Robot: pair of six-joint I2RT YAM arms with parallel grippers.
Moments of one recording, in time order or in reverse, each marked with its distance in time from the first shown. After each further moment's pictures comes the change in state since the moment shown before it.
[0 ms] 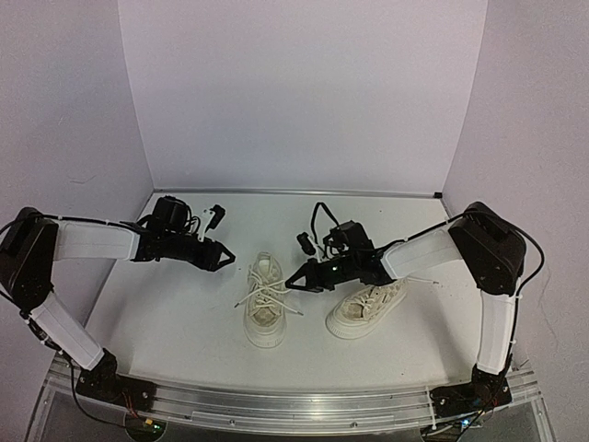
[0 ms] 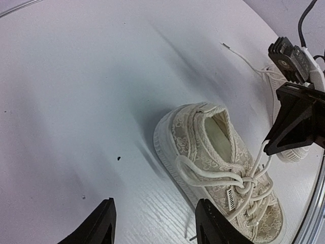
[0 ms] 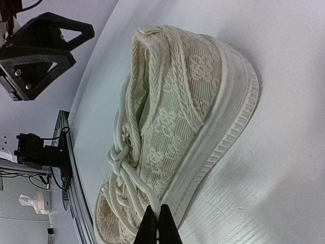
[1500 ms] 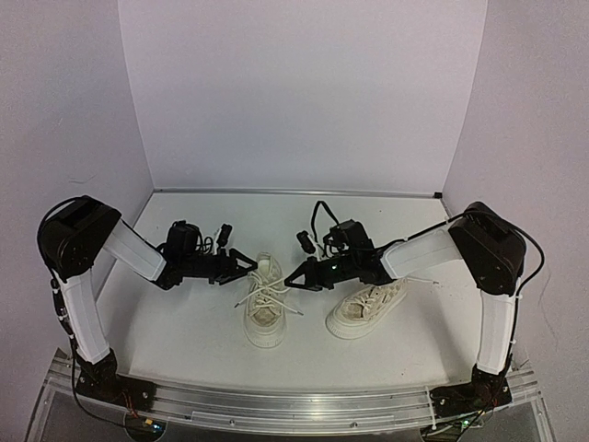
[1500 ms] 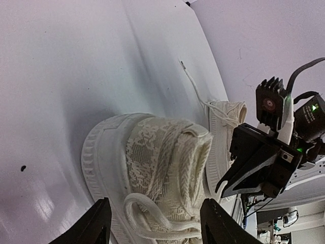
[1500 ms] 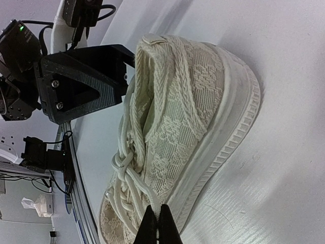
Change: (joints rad) left arm -0.014 0.346 -0.114 0.682 0.322 -0.638; right arm 0.000 0.000 0.005 0.017 0.003 0.019
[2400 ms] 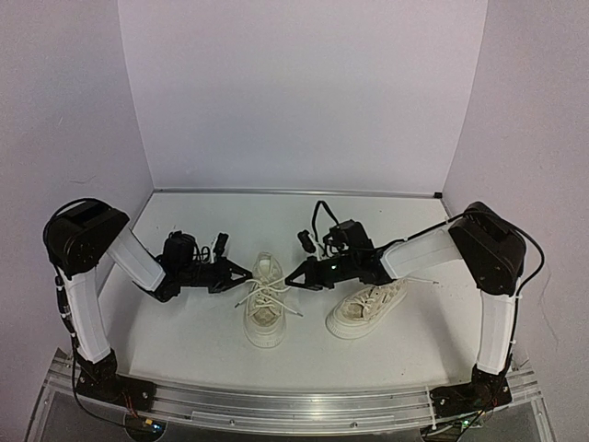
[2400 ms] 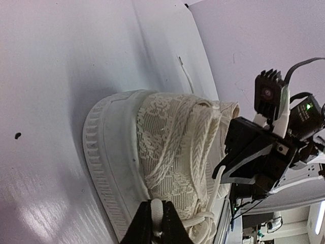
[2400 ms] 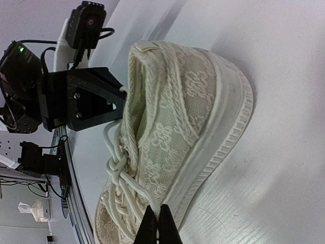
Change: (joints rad) left arm -0.004 0.045 -0.093 0.206 0.018 -0.132; right arm 0.000 0.000 0.001 -0.002 0.034 0.001
